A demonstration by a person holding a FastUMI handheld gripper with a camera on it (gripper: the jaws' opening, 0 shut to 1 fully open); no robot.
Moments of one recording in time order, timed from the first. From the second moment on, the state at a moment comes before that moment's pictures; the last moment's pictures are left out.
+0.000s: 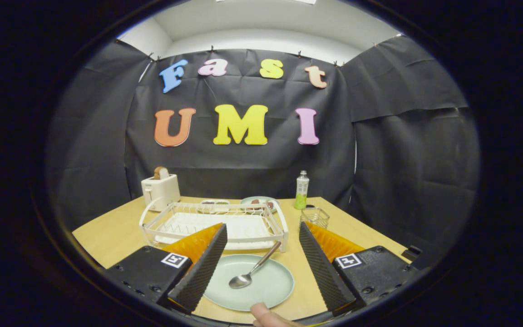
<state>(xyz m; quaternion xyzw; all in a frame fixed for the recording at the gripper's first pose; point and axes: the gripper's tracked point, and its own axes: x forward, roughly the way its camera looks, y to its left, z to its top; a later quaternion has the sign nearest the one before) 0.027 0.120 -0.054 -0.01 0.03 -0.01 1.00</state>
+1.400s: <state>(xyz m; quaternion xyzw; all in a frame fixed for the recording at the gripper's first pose) -0.035 0.116 -0.034 -0.01 0.04 0.02 1.00</state>
